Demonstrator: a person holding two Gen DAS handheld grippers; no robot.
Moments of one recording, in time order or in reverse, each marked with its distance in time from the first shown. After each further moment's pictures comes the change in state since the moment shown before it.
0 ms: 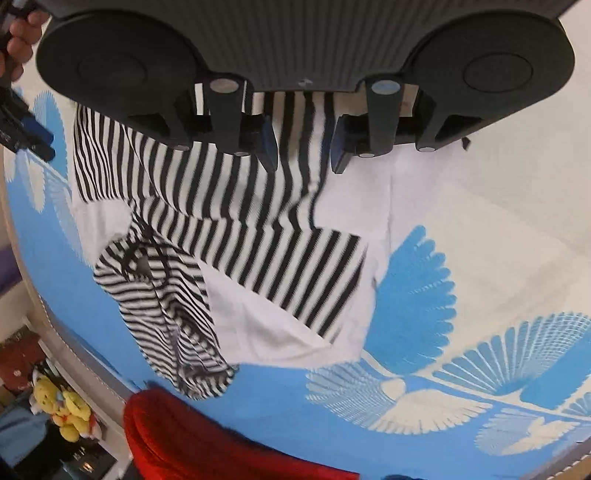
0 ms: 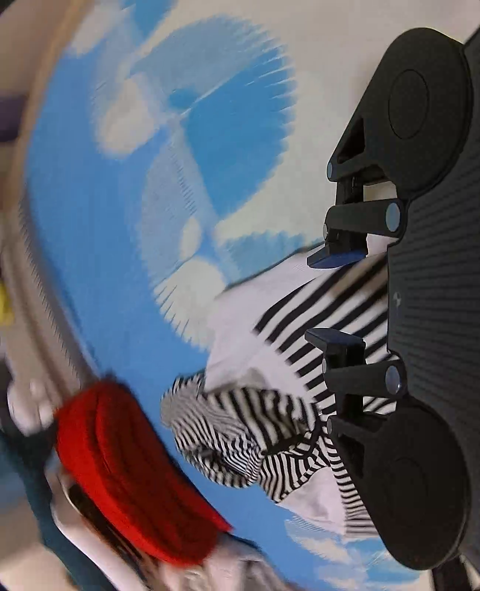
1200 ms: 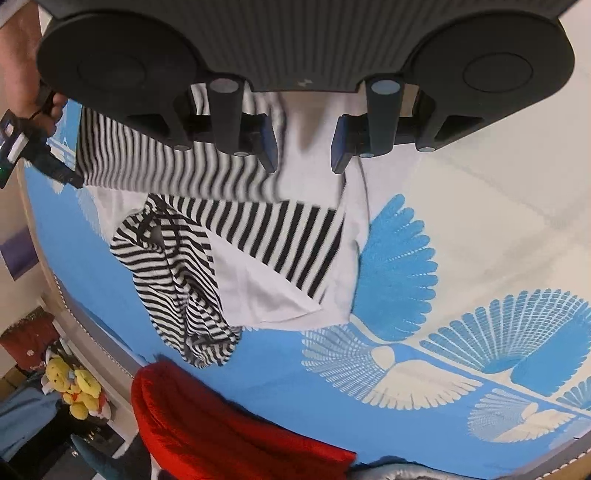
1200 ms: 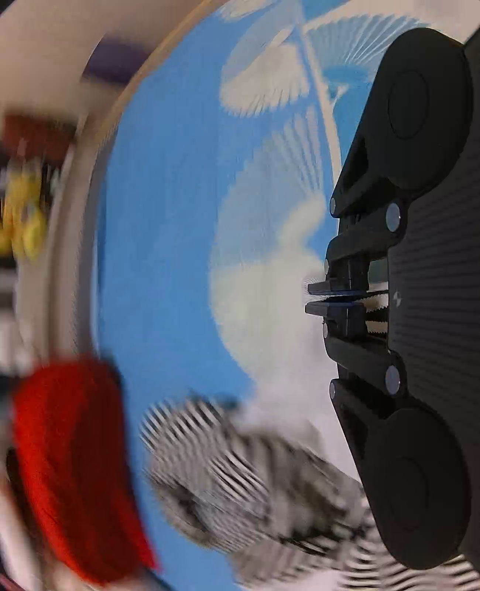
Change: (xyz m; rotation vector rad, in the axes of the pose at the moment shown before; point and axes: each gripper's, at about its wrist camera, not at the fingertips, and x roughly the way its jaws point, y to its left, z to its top) left arm -0.029 0.022 0.018 -0.005 -0.026 -0.070; right arm 0.082 0.026 0.053 -0.297 -0.100 -0.195
